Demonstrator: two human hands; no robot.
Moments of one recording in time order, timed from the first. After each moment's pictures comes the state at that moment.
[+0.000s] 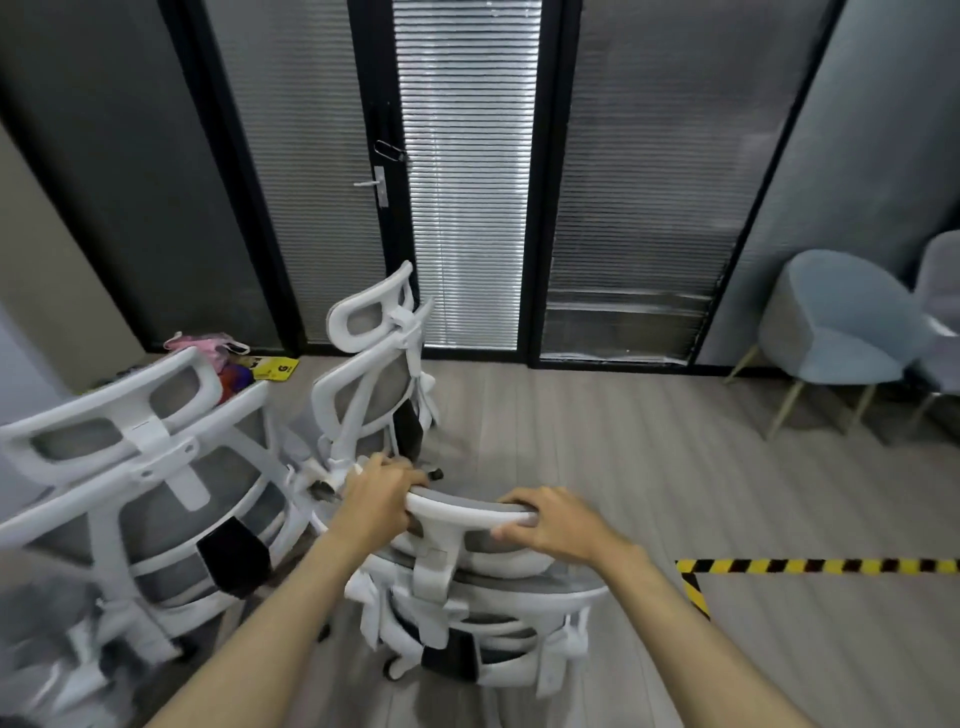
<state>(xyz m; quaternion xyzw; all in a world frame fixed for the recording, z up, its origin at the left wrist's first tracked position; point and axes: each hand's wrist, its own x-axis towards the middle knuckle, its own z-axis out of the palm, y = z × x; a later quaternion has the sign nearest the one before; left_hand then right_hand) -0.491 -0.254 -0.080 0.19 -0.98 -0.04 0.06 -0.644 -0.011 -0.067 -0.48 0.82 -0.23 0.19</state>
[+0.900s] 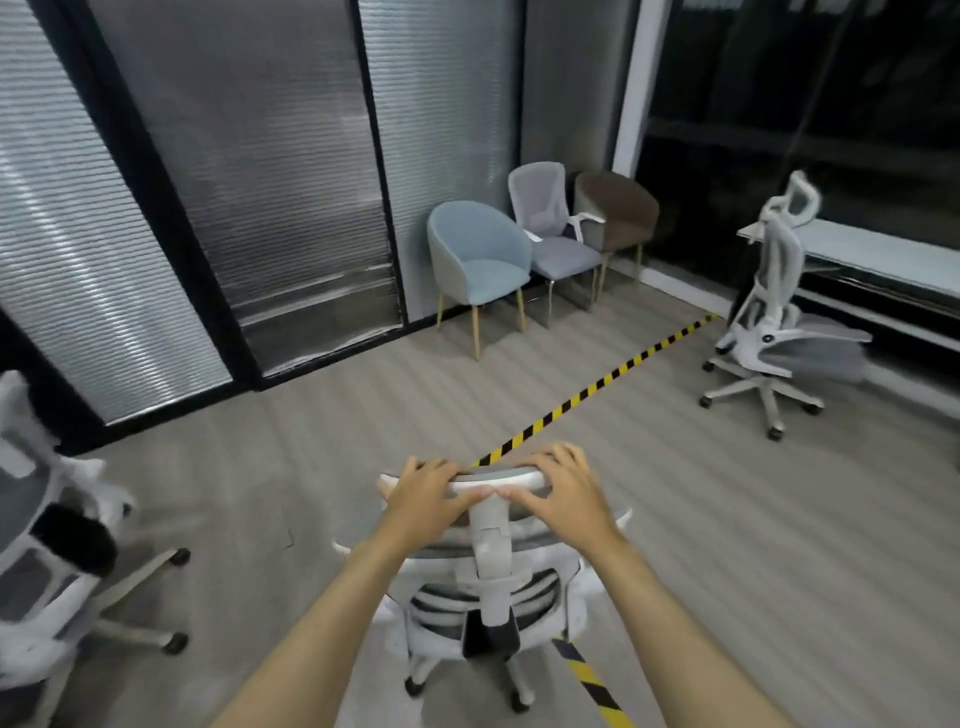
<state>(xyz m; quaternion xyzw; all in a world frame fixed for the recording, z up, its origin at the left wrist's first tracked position) -0.636 0.258 -0.074 -0.13 -0.96 -0.25 0.00 -0.631 0.494 -0.095 -0.13 0.94 -0.28 -0.12</state>
